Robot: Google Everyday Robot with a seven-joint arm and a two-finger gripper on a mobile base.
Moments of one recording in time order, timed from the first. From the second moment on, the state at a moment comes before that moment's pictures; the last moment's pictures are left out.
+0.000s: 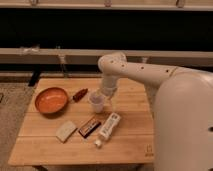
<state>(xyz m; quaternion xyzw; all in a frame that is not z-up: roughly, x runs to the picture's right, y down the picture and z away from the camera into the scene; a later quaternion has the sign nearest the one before) 0.002 0.083 0.801 -0.35 -0.21 -0.33 0.85</state>
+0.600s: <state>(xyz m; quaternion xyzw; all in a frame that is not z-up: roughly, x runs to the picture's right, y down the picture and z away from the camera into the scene) -0.005 0.096 0.812 -0.35 -0.20 -0.34 0.85</state>
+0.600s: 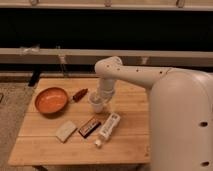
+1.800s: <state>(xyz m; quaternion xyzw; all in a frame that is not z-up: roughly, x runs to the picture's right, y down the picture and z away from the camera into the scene) 0.010 0.017 0.761 -0.25 -0.22 -0.31 0.89</state>
